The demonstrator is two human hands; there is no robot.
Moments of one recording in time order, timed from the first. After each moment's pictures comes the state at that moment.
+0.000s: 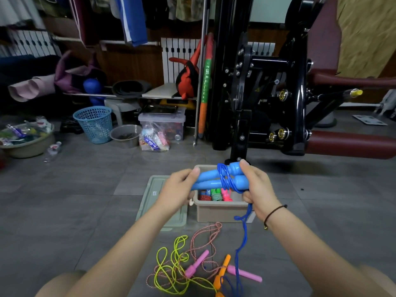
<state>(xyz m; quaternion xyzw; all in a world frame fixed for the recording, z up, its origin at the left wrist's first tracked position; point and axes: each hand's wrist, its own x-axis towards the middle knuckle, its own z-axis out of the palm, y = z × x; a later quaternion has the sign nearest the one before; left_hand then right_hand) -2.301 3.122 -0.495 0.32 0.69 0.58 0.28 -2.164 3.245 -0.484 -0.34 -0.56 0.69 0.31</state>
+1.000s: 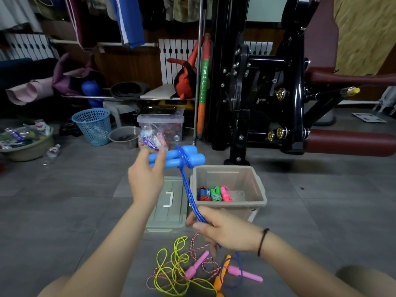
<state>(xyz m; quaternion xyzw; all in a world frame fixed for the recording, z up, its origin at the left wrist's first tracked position) -2.343 3.115 -0.491 0.24 0.77 0.58 -0.14 -2.155 3.188 -0.492 -0.10 -0.89 0.45 -0.05</state>
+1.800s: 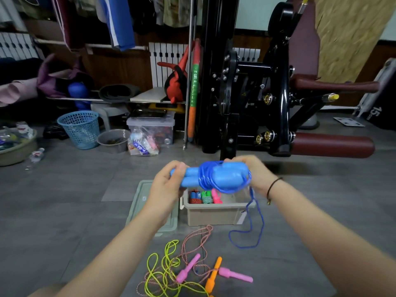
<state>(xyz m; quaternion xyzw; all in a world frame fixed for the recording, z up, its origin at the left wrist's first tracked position) -2.285 3.121 -0.480 0.34 0.57 0.71 0.23 -2.160 3.289 -0.453 -0.30 -0.81 0.46 0.20</state>
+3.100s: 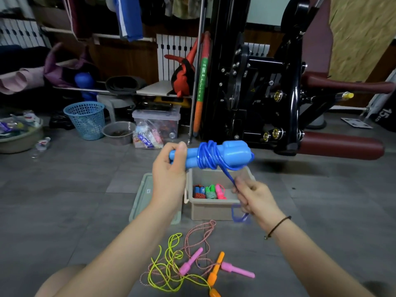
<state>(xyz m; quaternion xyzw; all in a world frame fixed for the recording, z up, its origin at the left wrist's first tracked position) -2.286 3.116 -0.464 0.27 0.58 0.76 0.09 -2.147 3.236 -0.502 -0.35 -0.65 0.62 0.26</state>
